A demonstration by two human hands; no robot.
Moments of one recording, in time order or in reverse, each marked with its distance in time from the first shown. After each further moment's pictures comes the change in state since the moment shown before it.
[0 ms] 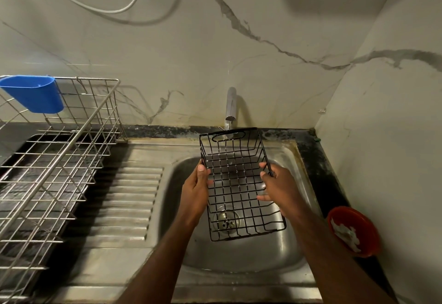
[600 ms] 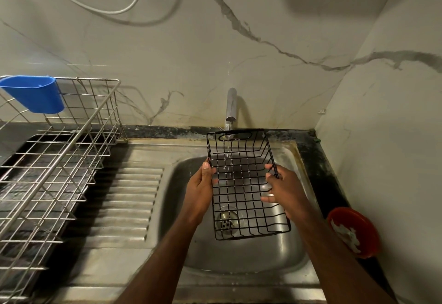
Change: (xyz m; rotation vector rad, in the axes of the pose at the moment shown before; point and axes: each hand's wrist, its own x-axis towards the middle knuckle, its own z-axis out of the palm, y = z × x) left_hand 0.002 0.006 0.007 -0.001 -0.067 -0.016; right_hand 0.004 0.011 -0.010 0.088 0.029 0.038
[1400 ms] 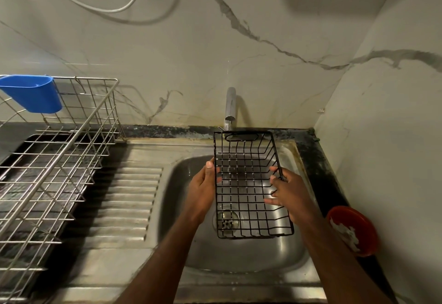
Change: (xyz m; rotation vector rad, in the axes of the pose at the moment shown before) left_hand -0.002 0.003 0.004 0.011 -0.056 0.038; right_hand -0.001 0.009 -0.010 0.079 0.034 0.048
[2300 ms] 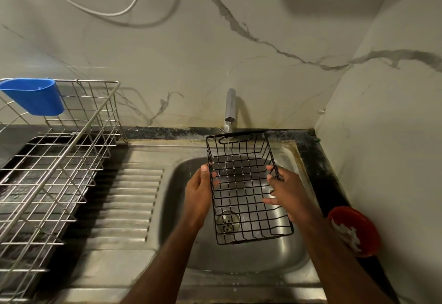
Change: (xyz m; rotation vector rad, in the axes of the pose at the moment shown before) left_hand -0.003 -0.009 -0.003 -0.048 0.091 0.015; right_hand -0.011 -0.012 0.006 -0.067 -0.034 -0.055
